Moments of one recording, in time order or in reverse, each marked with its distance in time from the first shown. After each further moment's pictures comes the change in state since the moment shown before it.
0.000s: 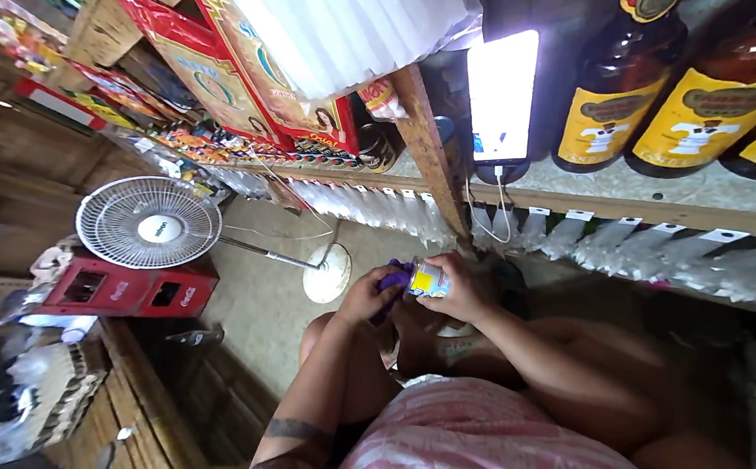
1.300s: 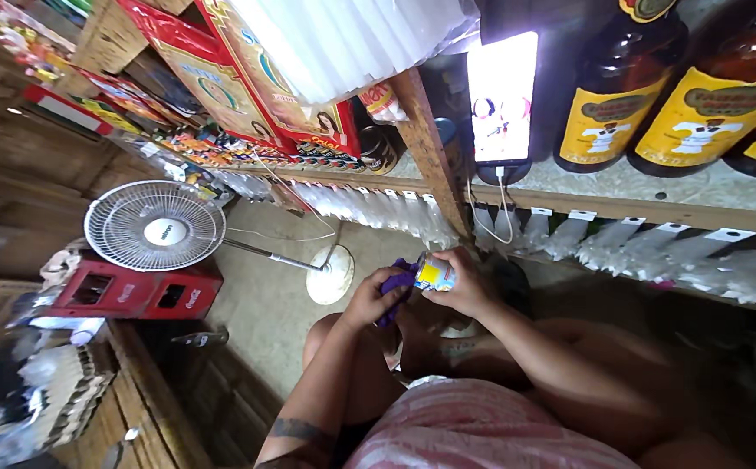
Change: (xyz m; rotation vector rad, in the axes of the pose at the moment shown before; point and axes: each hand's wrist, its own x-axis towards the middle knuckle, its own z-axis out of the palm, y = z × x) left_hand -0.001 0.001 0.007 -0.191 0.062 0.239; right_hand 0.007 -0.003 -0.010 0.023 -0.066 0.191
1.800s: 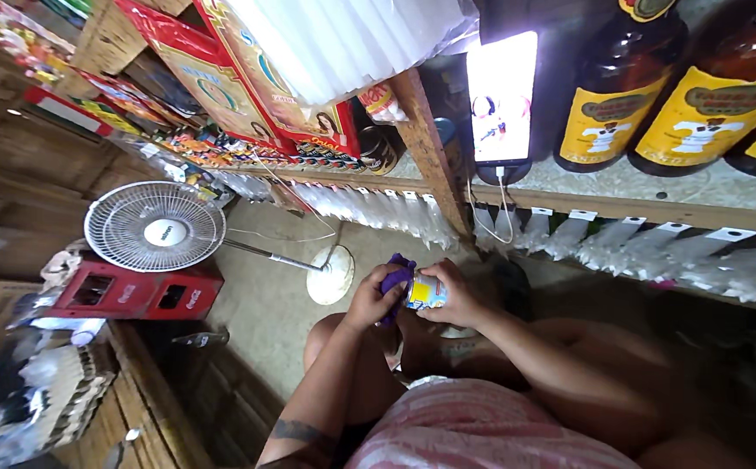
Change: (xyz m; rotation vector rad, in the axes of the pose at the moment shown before) left_hand 0.000 0.005 0.006 0.042 0.112 0.029; right_hand -0.008 0.002 0.010 0.031 -0.158 -0.140
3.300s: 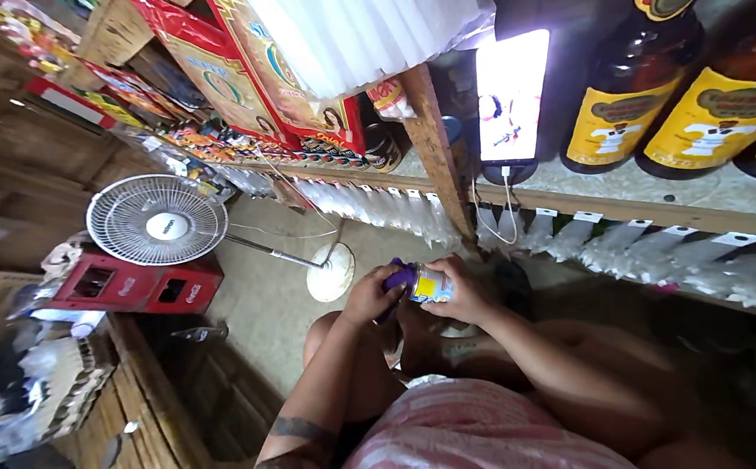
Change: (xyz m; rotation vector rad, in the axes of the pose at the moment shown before) left_hand 0.004 0.009 -0.011 0.363 -0.165 -0.335; right_hand 0.001 0.005 -0.002 -0.009 0.114 -0.083
